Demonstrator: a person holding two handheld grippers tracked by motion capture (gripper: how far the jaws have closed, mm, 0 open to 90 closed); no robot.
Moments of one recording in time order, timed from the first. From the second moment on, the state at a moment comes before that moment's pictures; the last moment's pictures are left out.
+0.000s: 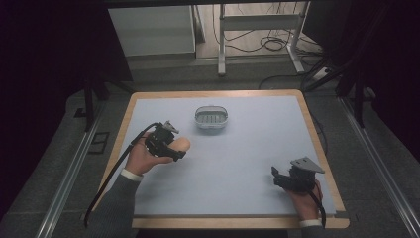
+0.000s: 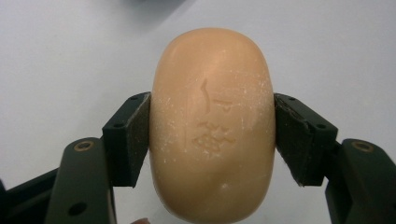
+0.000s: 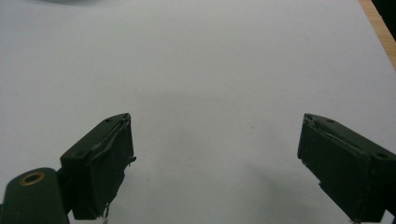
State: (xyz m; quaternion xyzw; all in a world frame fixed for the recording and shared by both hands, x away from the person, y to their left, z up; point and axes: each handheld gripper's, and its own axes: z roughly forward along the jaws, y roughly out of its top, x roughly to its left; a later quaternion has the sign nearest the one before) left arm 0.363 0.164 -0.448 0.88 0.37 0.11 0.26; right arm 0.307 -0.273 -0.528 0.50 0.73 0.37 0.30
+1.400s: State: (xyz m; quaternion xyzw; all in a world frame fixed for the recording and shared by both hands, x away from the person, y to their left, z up) left arm 0.385 0.158 -0.428 0.88 0.37 0.11 0.27; right arm 0.307 -0.273 -0.528 0.50 0.73 0.37 0.30
